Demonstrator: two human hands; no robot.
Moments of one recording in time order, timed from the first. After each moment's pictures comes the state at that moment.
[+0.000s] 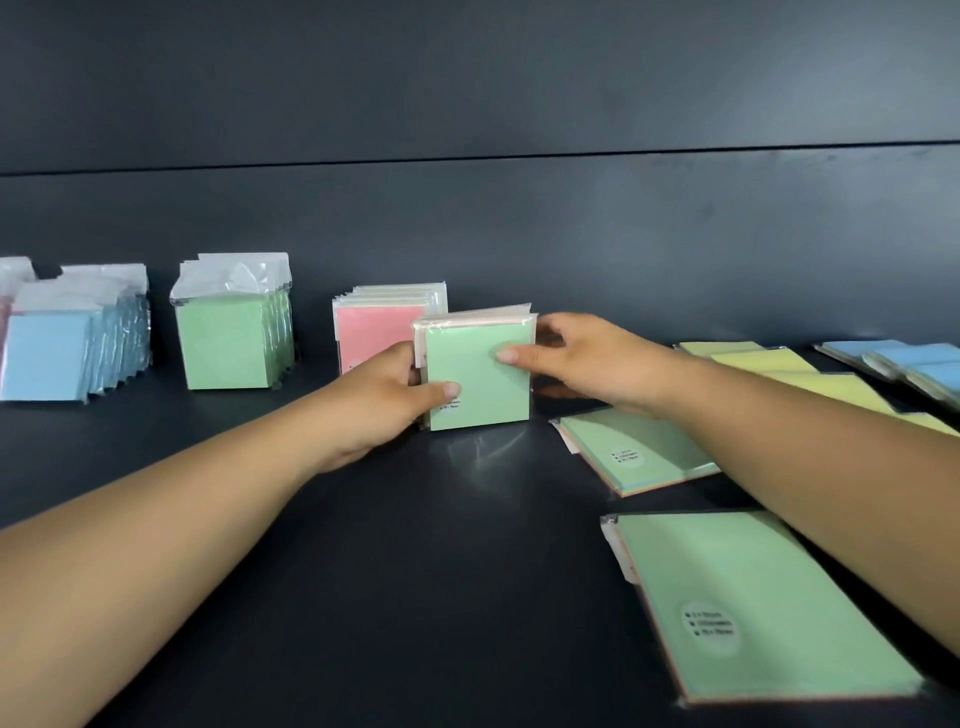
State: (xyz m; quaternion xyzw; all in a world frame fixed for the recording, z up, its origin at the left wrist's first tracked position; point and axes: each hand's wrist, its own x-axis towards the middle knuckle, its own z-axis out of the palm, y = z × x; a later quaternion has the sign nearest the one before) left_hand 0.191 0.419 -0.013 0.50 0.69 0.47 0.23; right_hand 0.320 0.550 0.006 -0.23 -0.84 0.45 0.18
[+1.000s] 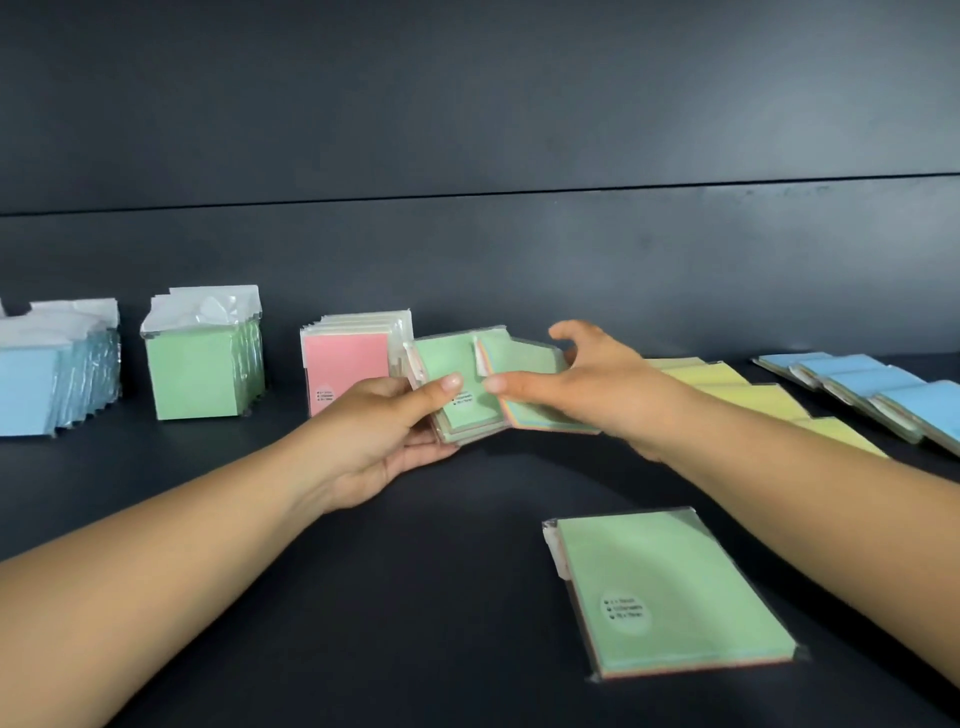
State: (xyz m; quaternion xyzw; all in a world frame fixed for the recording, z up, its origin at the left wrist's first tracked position) left_hand 0.237 0.420 -0.003 0.31 0.59 0.64 0.38; right_hand 0.371 0.527 0.018 -0.37 -0.83 0.35 0.23
